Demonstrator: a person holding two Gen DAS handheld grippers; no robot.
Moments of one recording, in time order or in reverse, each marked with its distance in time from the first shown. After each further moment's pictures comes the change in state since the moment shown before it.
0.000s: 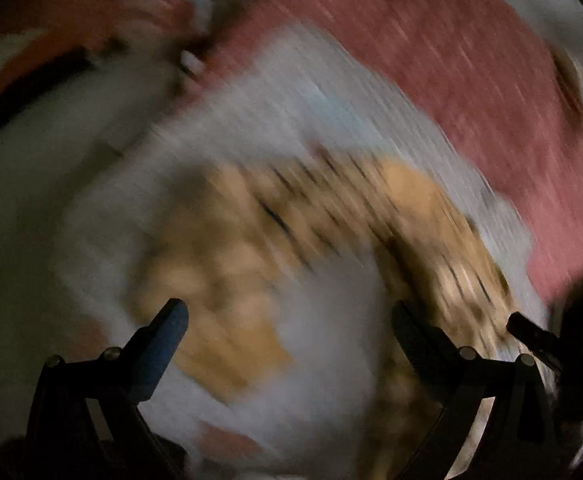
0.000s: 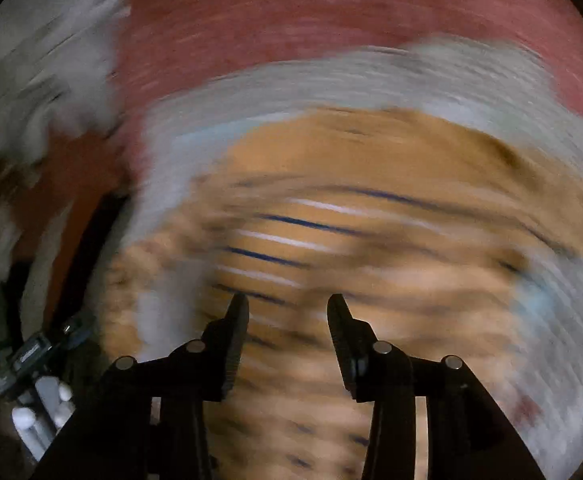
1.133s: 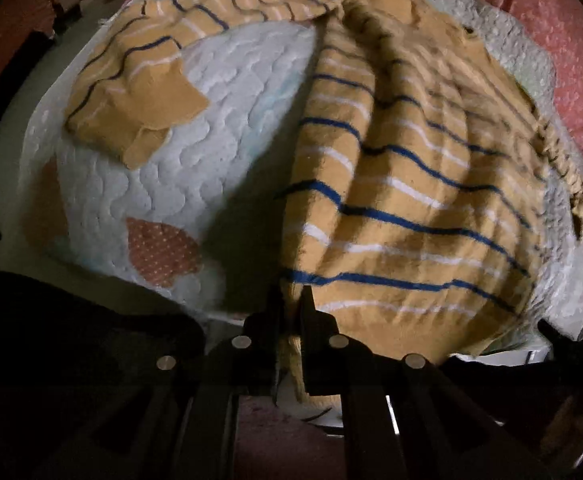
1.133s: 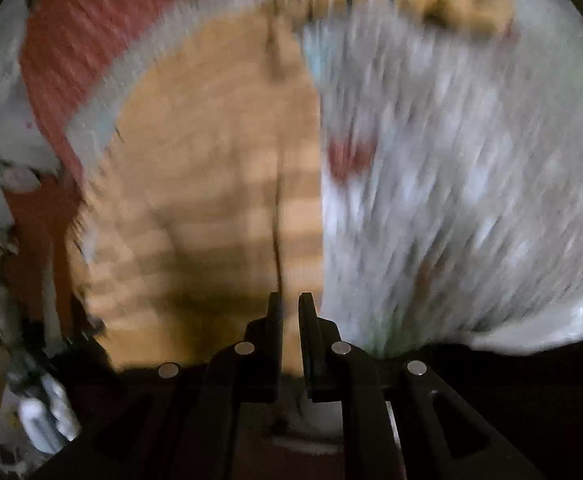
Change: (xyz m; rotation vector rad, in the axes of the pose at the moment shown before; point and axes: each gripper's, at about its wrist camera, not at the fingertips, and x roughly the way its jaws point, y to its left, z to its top) left arm 0.020 -0.058 -0.121 0.192 0.357 0.181; right arm -0.076 -0.145 -0.132 0.313 0.087 -0.003
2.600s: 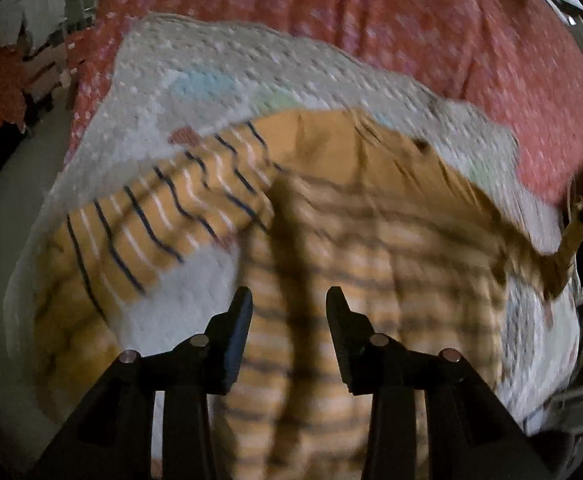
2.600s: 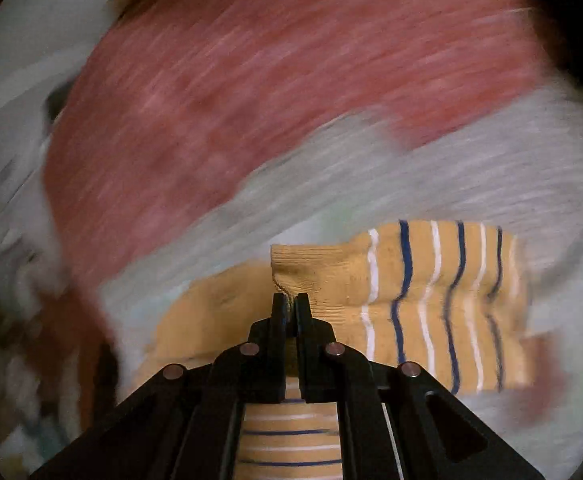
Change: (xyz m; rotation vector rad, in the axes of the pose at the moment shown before) left arm -0.034 -0.040 0.149 0.088 -0.325 -0.067; right arm 0.003 0.062 0.258 -0.054 -0.280 0.141
